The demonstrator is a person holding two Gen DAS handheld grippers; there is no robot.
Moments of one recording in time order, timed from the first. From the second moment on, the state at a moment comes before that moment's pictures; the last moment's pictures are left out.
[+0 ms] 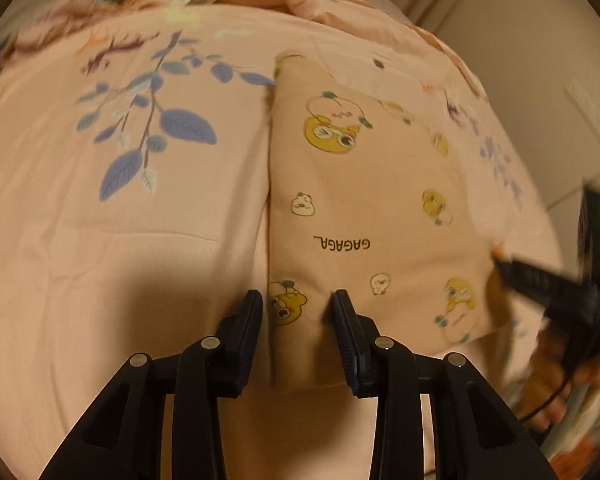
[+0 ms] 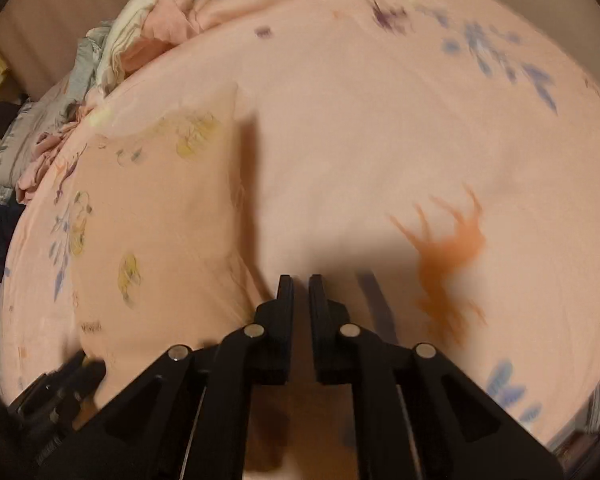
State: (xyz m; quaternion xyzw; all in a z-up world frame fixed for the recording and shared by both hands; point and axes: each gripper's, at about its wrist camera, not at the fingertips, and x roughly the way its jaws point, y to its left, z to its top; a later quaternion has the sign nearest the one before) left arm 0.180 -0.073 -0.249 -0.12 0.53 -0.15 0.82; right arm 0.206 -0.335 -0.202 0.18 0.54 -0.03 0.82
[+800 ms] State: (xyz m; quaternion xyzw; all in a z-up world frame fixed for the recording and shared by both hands) left arm 0.147 -0.030 -0.215 -0.18 0.51 -0.19 0.82; right arm 0.115 -0.307 -0.174 0.21 0.51 0.07 0.83
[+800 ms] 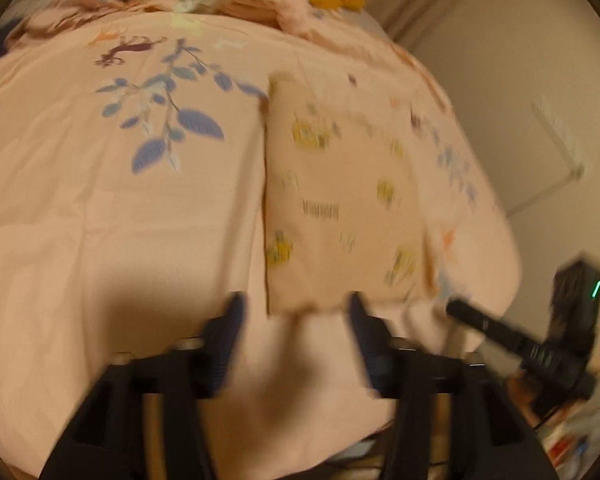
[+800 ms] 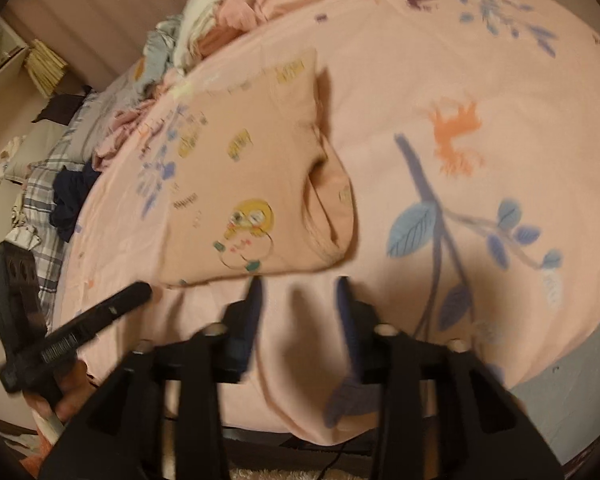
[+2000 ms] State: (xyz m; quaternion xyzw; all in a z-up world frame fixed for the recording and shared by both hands) left arm 0.244 -0.034 -0.221 -0.12 0.51 -0.14 0.84; right arm 0.218 -0.358 -0.192 0.18 0.50 0.05 0.85
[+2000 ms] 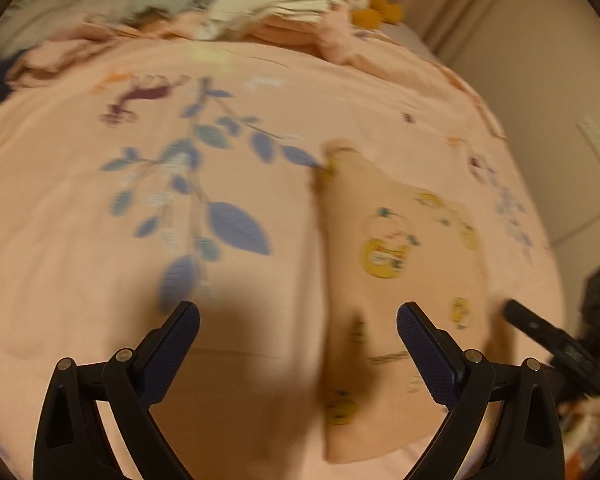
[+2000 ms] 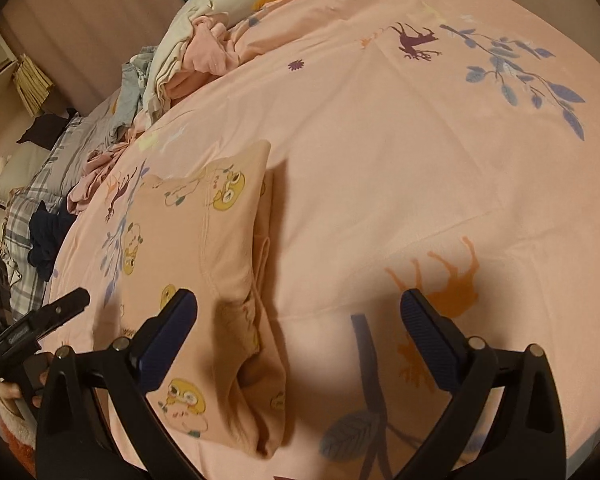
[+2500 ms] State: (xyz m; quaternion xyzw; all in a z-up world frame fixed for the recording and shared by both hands) left arm 0.256 -0.069 -0.233 -0.11 0.54 -0.23 0.80; right arm 0.234 -0.349 -0.210 0.23 0.56 0.15 0.78
